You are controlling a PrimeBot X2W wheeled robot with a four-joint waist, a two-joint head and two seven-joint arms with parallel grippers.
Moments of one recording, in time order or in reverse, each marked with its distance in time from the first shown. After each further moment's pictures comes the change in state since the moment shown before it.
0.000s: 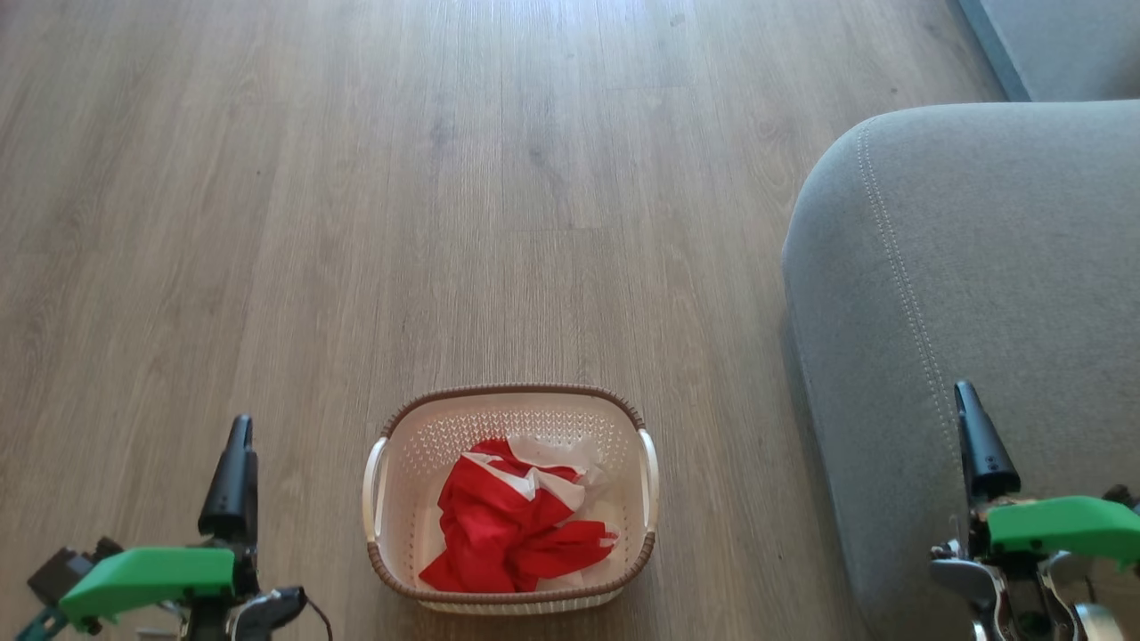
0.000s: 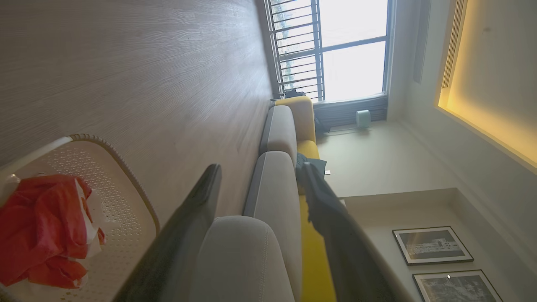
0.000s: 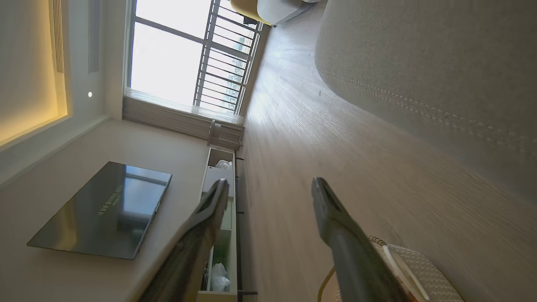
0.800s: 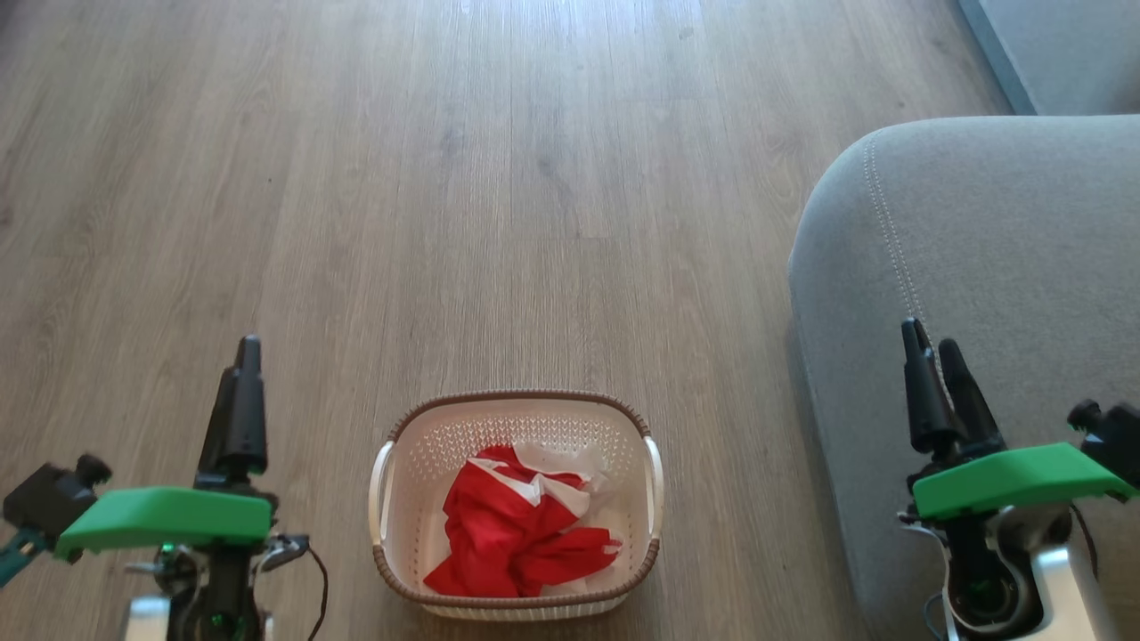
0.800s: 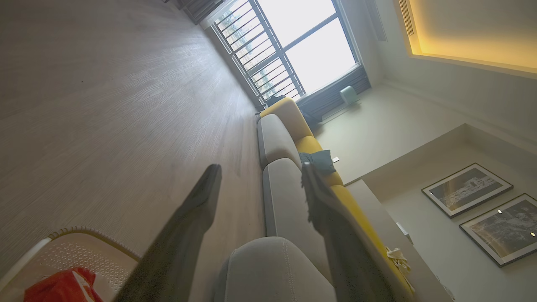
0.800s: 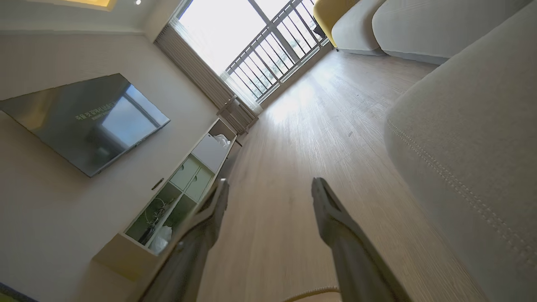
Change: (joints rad) left arm -0.018 0.001 -0.043 -0.227 0.321 0.076 -0.067; right arm -0.036 -0.001 0.092 -0.131 -0.460 0.000 -0.067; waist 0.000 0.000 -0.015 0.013
